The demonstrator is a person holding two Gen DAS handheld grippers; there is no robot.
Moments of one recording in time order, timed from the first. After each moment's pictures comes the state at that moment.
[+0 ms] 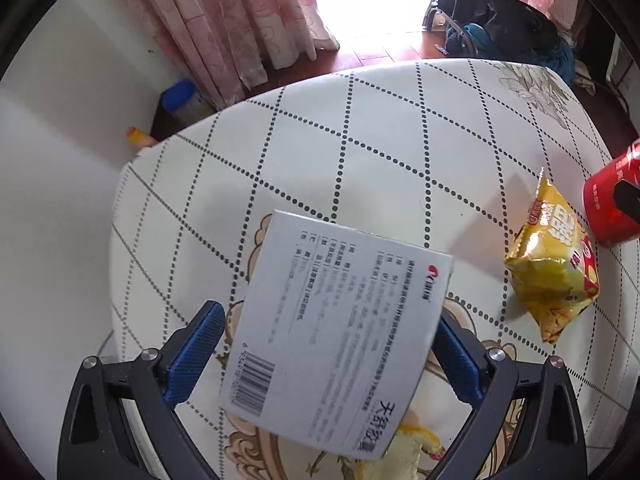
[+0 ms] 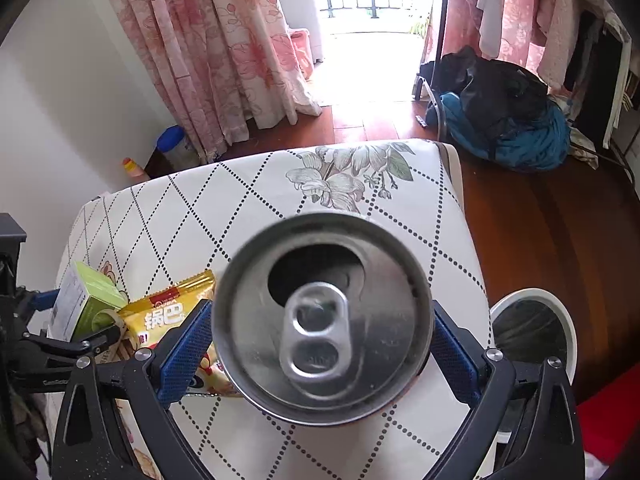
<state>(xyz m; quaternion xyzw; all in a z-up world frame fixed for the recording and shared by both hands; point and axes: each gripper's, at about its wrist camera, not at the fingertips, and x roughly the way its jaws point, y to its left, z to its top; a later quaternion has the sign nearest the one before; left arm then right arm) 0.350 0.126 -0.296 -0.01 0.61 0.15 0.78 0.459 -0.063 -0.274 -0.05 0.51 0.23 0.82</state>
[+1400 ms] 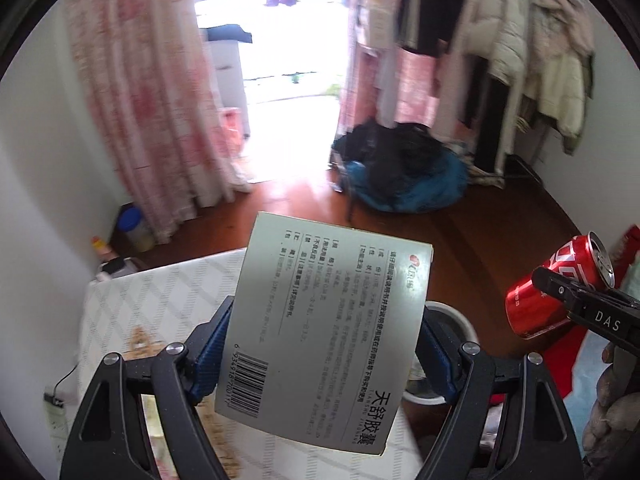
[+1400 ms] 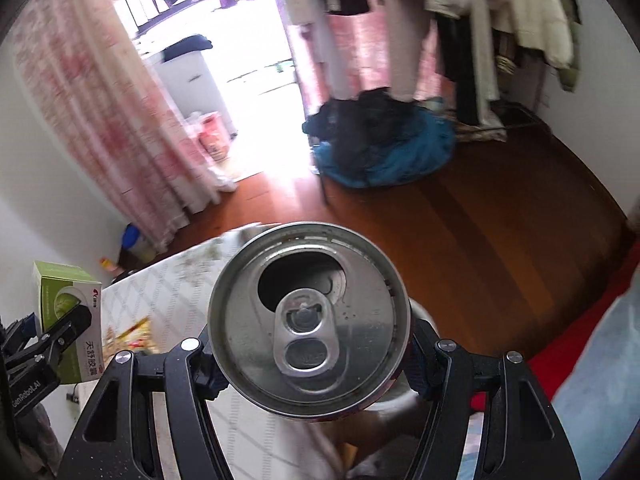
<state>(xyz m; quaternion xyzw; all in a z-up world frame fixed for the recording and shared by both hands) 0.368 -0.126 -0.103 -0.03 0.43 0.06 0.90 0.444 -0.380 -0.116 0.07 0.47 0.11 0.88</state>
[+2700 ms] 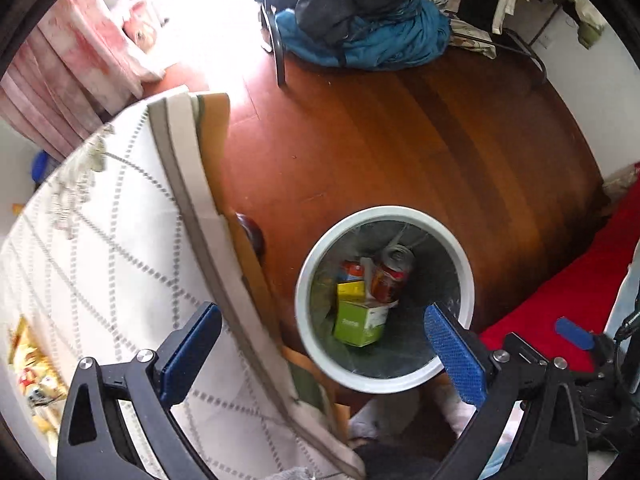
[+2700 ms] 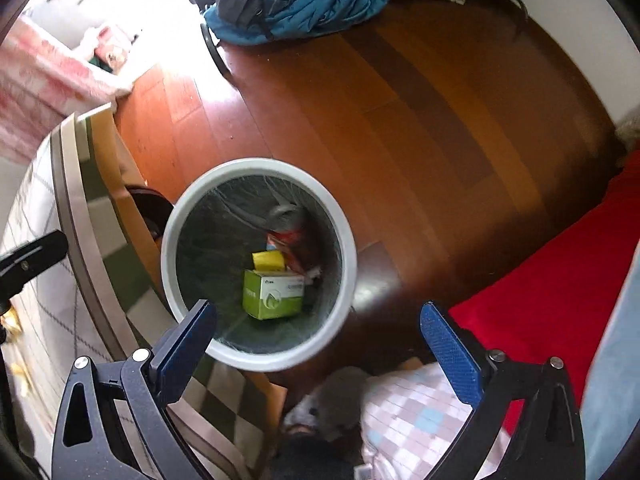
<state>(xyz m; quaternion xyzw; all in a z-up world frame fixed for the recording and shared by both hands) 0.495 -0.241 -0.286 -0.02 0.63 0.00 0.77 0.506 -0.463 -0.357 0.04 0.66 0.03 0.75</state>
